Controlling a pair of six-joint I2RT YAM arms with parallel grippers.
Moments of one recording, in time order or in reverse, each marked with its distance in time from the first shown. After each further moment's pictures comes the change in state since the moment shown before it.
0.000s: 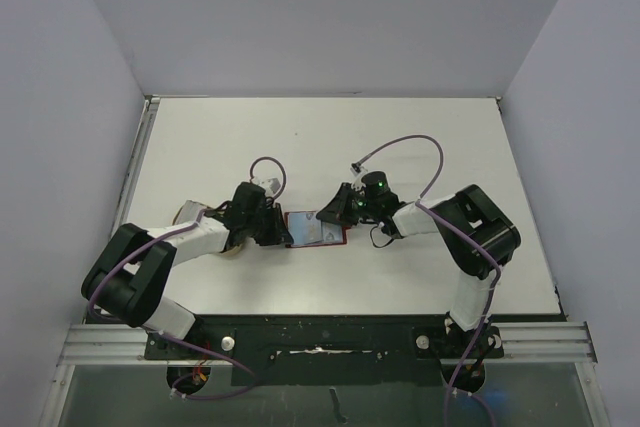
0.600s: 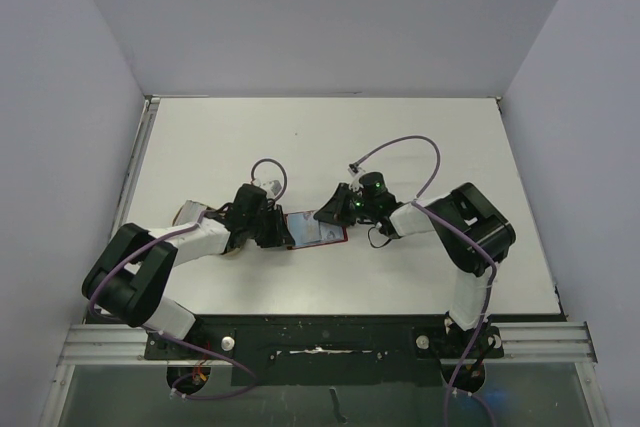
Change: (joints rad) left arm -0.016 0.003 -0.012 0.016 0.003 -0.018; right arm 0.010 0.033 0.013 0.033 0.001 0.018
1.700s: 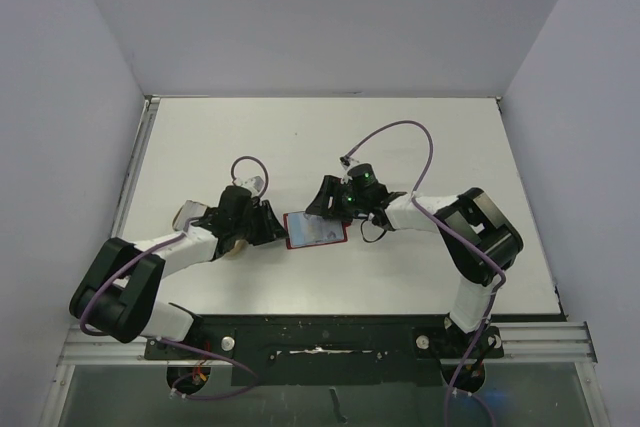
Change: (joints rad) left arm 0.076 -0.097 -0.081 0.083 -0.022 -0.079; right arm 0.048 -0.073 0.117 -0.290 0.151 -0.156
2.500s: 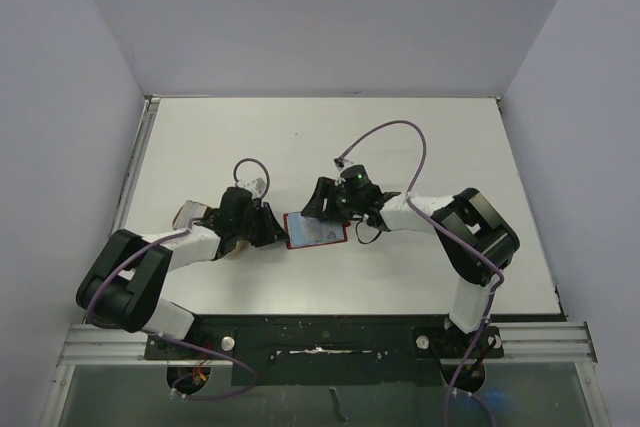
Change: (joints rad) left arm 0.011 0.053 -0.018 0.074 0.058 -0.016; right arm 0.045 0.010 0.029 -0.034 0.033 0.006
